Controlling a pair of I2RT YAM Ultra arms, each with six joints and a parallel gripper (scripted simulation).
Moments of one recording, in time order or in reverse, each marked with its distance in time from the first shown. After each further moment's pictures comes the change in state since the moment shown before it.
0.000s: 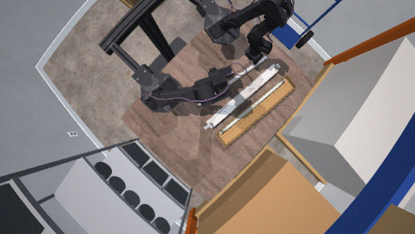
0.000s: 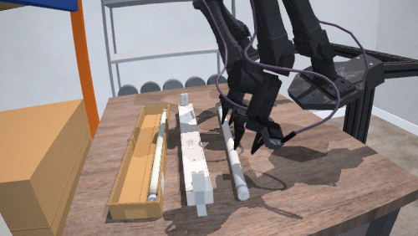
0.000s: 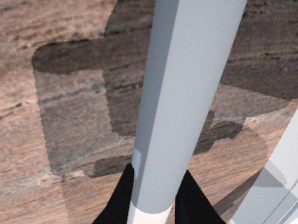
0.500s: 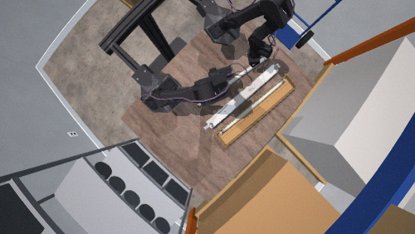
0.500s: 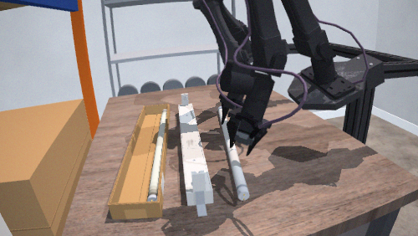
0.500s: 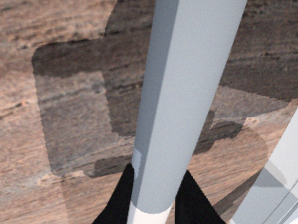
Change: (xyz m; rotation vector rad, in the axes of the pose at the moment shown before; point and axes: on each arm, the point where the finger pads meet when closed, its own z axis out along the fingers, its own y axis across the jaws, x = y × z) left arm 0.010 -0.007 0.007 -0.037 0.023 0.573; right arm 0.000 0.000 0.000 0.000 0.000 0.000
